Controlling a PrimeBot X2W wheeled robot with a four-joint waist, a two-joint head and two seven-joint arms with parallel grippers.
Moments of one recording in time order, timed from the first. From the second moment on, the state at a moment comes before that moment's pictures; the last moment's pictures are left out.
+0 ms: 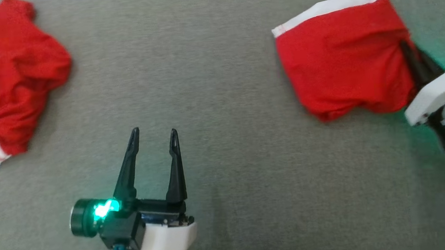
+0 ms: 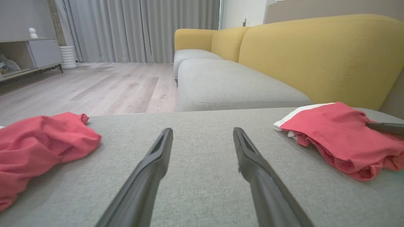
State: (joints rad) left arm -0.07 0.05 -0.35 -0.01 -0.10 0.13 -0.26; right arm -0.53 -0.41 0.29 0.58 0.57 0.12 0.00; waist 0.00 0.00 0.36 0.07
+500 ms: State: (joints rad) left arm -0.20 0.06 -0.30 -0.06 -0.04 0.06 -0.26; right arm -0.64 -0.74 0.22 0.51 0.50 0.12 0.07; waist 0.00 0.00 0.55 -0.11
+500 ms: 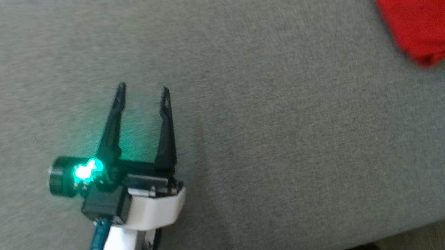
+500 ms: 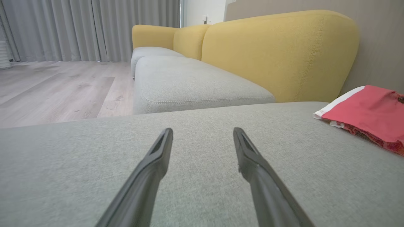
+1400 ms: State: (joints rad) left arm -0.23 0.05 -0.28 0.02 -0.10 0.05 -0.26; right arm -0.45 -0.40 0.13 0.33 0.31 0.12 -0.05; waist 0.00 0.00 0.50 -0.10
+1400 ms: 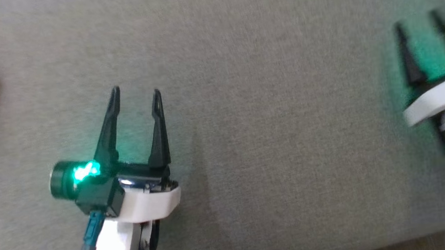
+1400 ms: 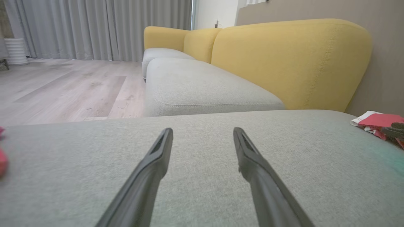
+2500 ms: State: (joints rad) left arm 0.10 0.05 -0.27 0.09 -0.10 0.10 -0.26; right arm 0.15 -0.04 0.02 0.17 0.17 0.12 -0.25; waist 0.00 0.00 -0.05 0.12
